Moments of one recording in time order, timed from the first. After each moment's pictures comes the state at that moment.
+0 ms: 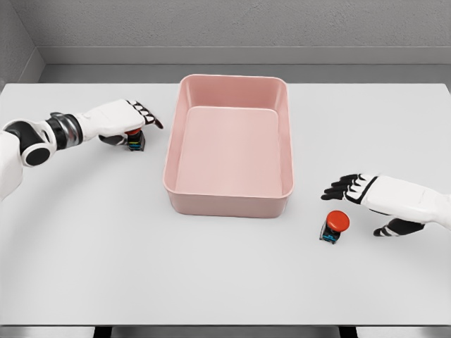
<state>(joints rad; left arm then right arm) -0.87 0.56 -0.88 -0.88 -0.76 -0.61 -0.11 -0.03 -1.00 0.23 -1.75 0.22 -0.61 0.50</state>
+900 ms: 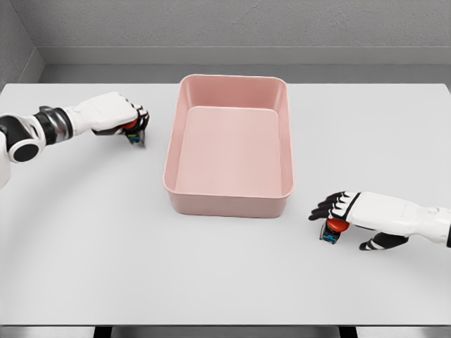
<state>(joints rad) -0.87 0.61 -0.84 -0.96 -0.77 -0.61 -0.11 -0.05 -0.99 0.31 -1.75 0.22 -0.61 0.51</state>
